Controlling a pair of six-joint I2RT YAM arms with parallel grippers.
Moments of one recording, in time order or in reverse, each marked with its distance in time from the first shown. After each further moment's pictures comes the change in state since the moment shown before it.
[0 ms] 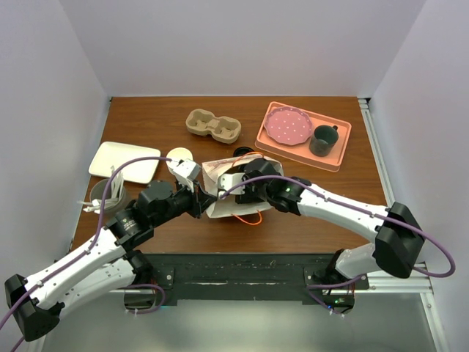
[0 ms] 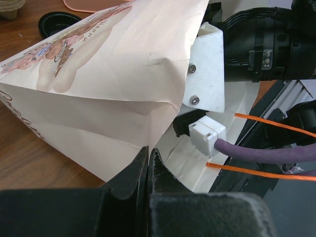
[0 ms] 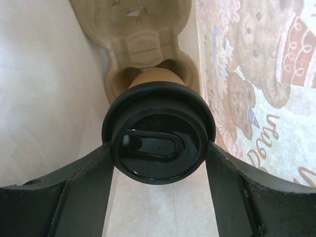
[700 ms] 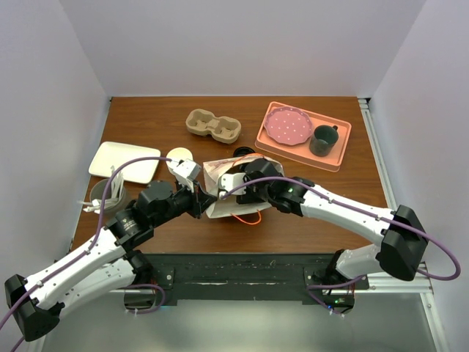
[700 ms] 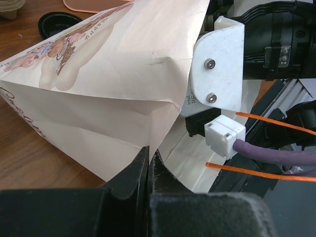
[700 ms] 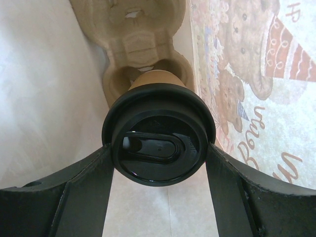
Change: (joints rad) left arm 0.000 -0.002 0.000 0.000 -0.002 0.000; right arm 0.009 -0.029 0.018 -0.050 0.028 0.008
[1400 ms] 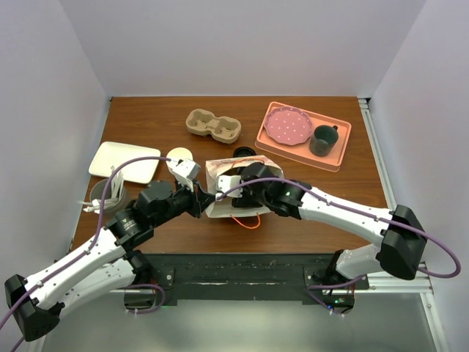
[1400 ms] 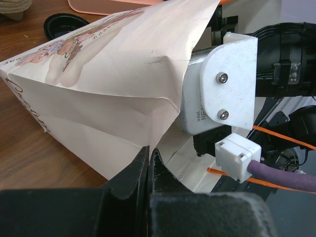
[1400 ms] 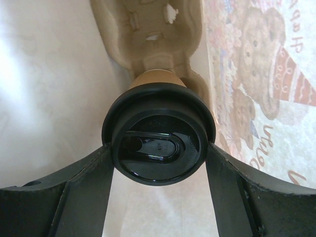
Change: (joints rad) left arm 0.001 0.000 0.000 0.001 -0.017 -0.001; right arm 0.049 0.006 0.000 -0.001 -0.002 0.121
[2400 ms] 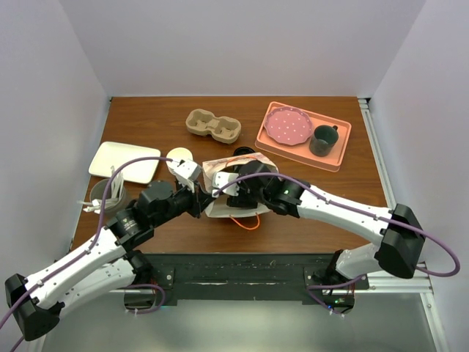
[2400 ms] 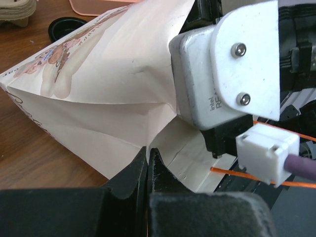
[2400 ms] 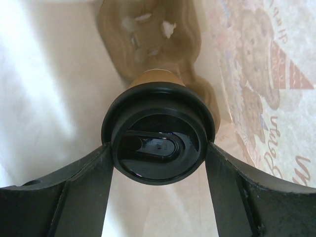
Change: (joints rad) left arm -0.005 0.004 0.000 0.000 -0.003 0.056; right arm 0.001 0.008 0.043 -0.031 -0.073 0.087
